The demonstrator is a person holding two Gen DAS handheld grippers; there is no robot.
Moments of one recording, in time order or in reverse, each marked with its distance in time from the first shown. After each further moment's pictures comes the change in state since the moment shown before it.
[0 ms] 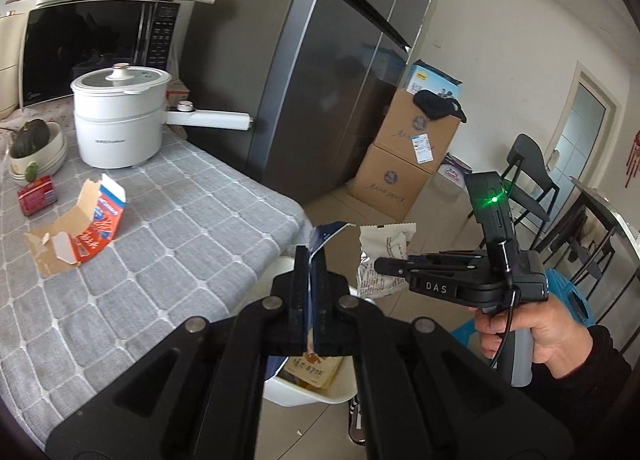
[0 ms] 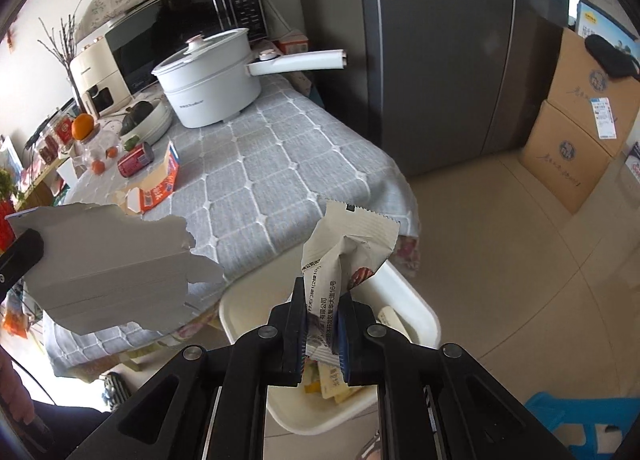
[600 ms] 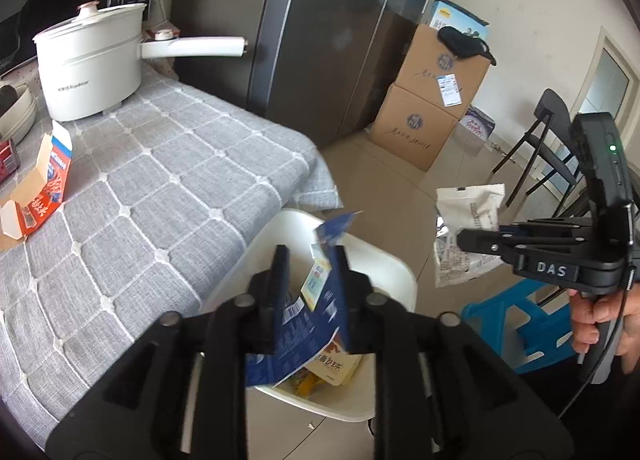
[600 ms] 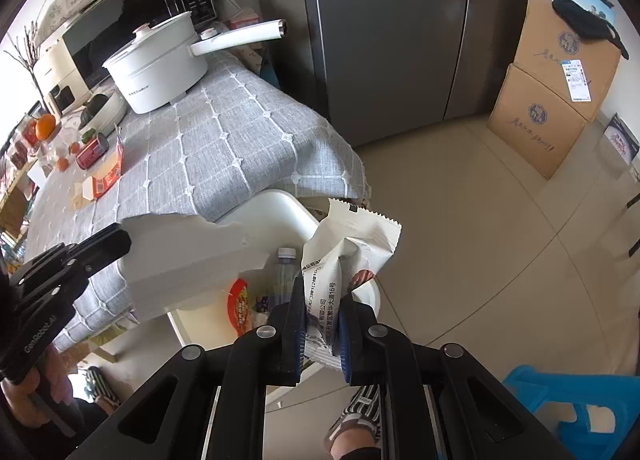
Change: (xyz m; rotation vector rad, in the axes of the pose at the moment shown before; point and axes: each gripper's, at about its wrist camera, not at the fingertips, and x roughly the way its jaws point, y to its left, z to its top) left arm 0.106 0.008 -0.033 0.006 0.190 0.095; right arm 0.011 -0.056 -0.021 0.053 0.082 -0.073
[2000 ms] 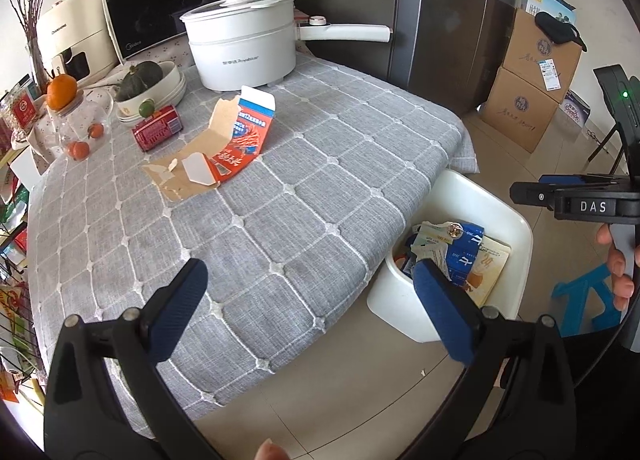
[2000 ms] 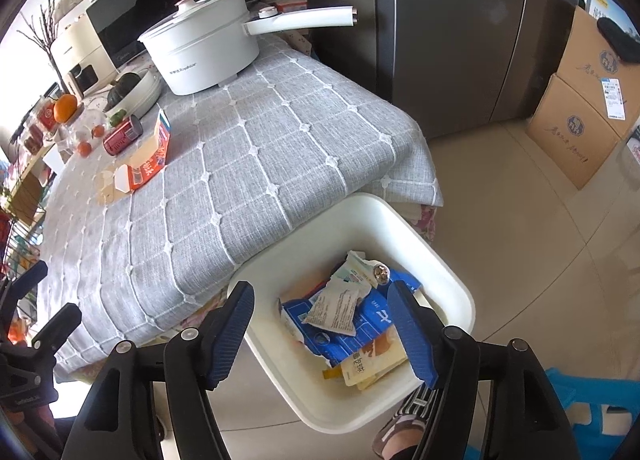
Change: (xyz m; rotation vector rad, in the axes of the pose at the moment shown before) left arm -0.097 0.084 -0.032 -0.034 0.078 0.401; right arm 0.023 0.101 0.025 -0.040 0.043 0.062
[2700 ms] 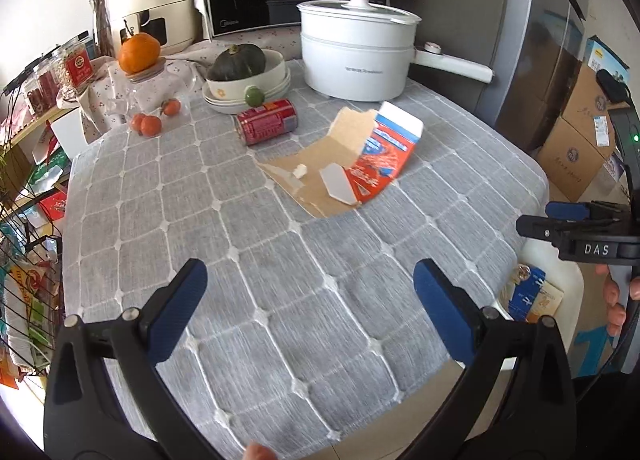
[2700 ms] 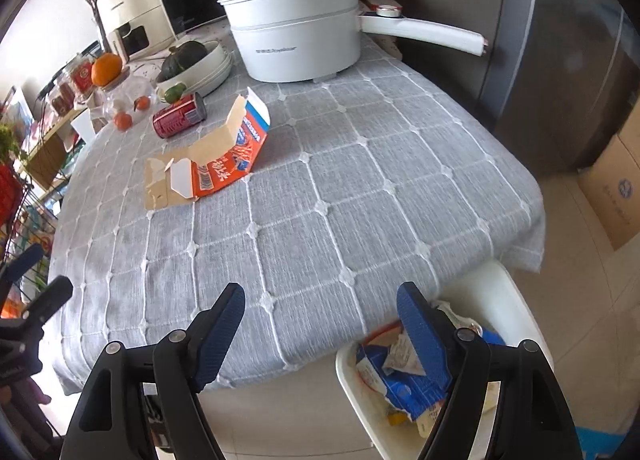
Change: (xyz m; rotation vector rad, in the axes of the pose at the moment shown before) left arm 0.020 0.138 0.009 -0.163 -0.042 0.108; right arm 0.059 0.133 0.047 -0.174 -0.006 0.075
